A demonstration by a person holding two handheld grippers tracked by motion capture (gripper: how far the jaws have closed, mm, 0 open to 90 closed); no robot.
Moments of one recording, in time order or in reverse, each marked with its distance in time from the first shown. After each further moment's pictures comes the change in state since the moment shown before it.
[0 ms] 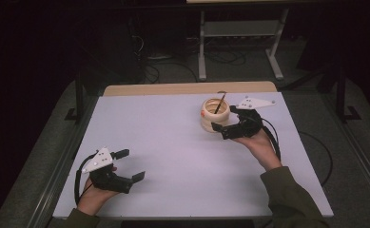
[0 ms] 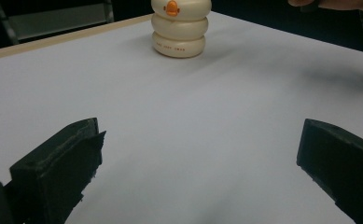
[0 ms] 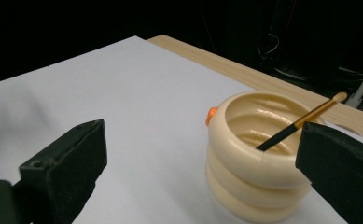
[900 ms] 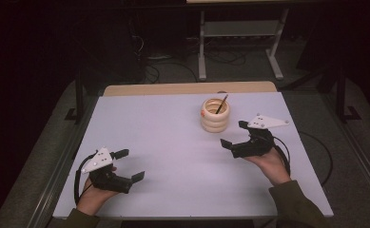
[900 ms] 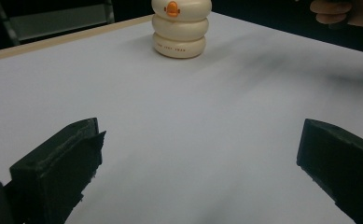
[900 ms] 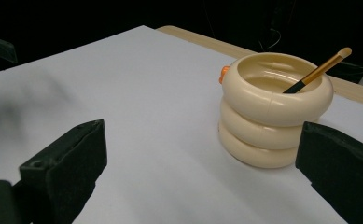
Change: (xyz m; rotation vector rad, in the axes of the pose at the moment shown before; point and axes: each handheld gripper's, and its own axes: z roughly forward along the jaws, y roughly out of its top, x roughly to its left) left arm 0.000 0.000 -0.002 0.006 0.003 0.007; right arm 0.015 -0.037 -0.036 -0.002 0.005 0.008
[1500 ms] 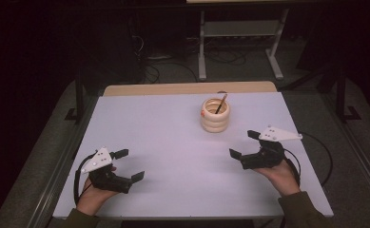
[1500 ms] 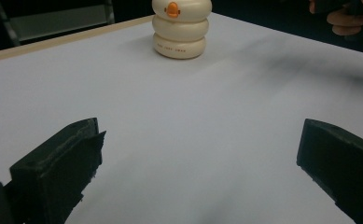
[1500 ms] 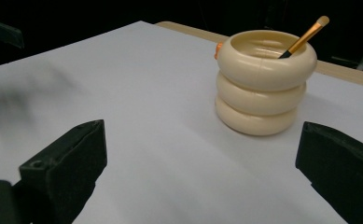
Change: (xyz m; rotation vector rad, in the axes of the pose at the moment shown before) left arm 0.000 0.000 0.000 -0.009 -0.001 -0.007; right arm 0.003 -0.028 -0.027 -0.014 -0.016 0.018
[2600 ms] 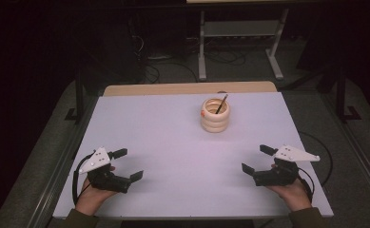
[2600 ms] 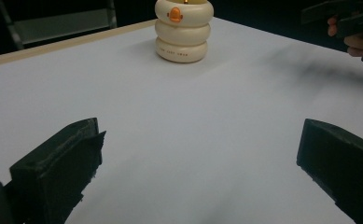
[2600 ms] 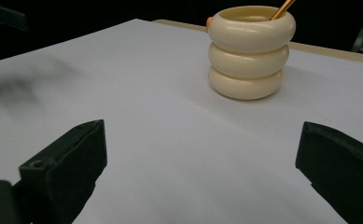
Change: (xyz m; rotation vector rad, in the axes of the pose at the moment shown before) left arm 0.001 0.000 -0.003 -0.016 0.007 -0.001; right arm 0.002 -0.045 -0.034 -0.041 -0.029 0.033
